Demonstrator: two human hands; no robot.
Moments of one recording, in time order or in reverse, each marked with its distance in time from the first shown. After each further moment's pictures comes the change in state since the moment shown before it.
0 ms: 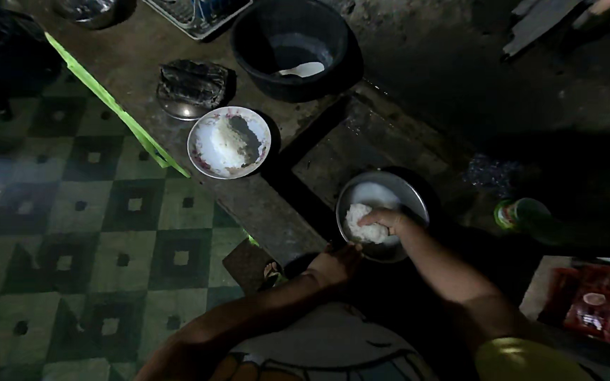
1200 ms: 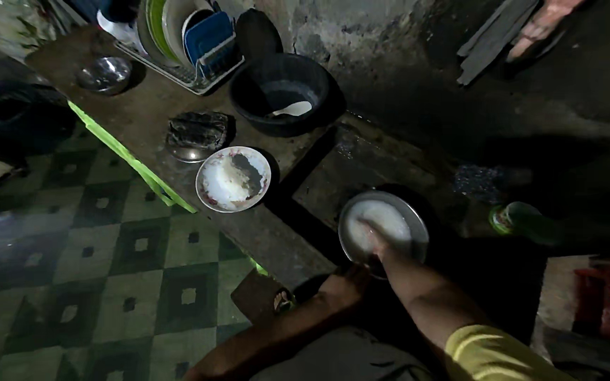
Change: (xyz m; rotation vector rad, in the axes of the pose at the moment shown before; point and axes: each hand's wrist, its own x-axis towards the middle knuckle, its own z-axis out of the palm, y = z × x) left_hand 0.001 -0.002 0.008 0.011 0.081 0.053; right_hand 0.030 0.033 0.045 0.373 0.397 -0.108
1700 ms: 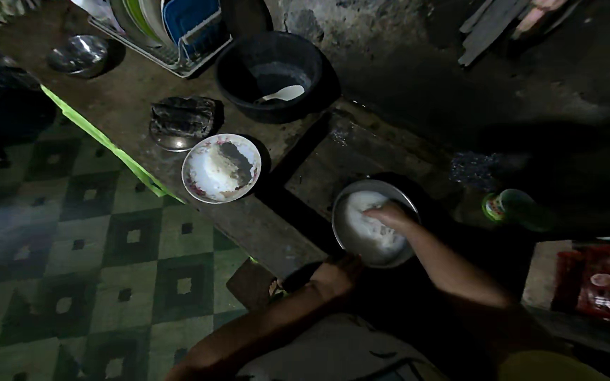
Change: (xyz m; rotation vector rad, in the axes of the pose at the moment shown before) left_hand 0.005 0.001 -0.006 0.028 -0.026 0.002; right_hand -0.017 -0.071 -0.053 -0.667 0.082 -0.010
